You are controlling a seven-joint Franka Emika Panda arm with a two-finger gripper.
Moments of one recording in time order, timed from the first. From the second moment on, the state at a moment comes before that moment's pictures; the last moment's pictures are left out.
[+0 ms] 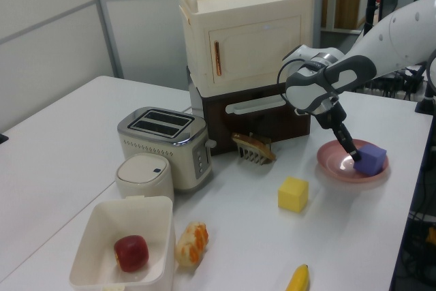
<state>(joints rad) -0.42 0.33 -0.05 -1.83 -0.32 1.68 -0.88</state>
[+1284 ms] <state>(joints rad) -0.47 0.23 -0.09 -1.65 -0.05 1.66 -0.65</state>
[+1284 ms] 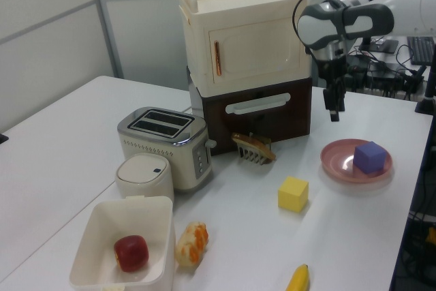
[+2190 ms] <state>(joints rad) -0.40 0.13 -0.07 -1.57 -0.05 1.67 -0.12</state>
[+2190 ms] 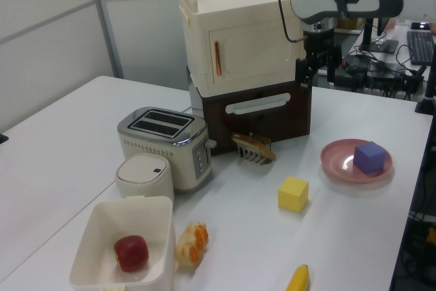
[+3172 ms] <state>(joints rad) -0.16 -0.12 -0.35 -2.12 -0.26 1.91 -0.11</state>
